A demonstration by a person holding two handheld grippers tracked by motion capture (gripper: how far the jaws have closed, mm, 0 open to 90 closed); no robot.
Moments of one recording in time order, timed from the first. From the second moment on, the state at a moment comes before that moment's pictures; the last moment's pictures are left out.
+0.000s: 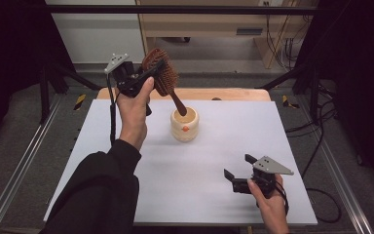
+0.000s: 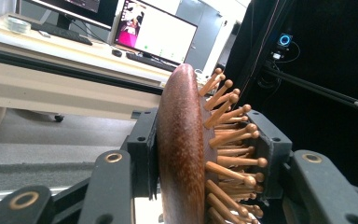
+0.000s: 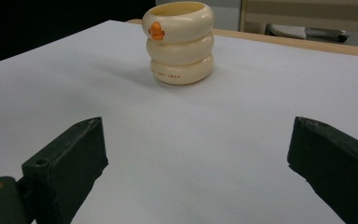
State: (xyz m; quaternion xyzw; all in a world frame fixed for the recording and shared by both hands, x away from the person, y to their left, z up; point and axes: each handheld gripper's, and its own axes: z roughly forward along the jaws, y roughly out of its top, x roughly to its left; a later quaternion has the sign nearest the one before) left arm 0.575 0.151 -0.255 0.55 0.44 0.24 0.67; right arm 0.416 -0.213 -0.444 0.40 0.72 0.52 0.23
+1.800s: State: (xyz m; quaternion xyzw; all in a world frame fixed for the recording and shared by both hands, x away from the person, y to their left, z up) left arm 0.596 0.121 -0.285 0.58 0.44 0.25 0.64; right arm 0.417 -0.211 -0.445 0.40 0.72 0.53 0.22
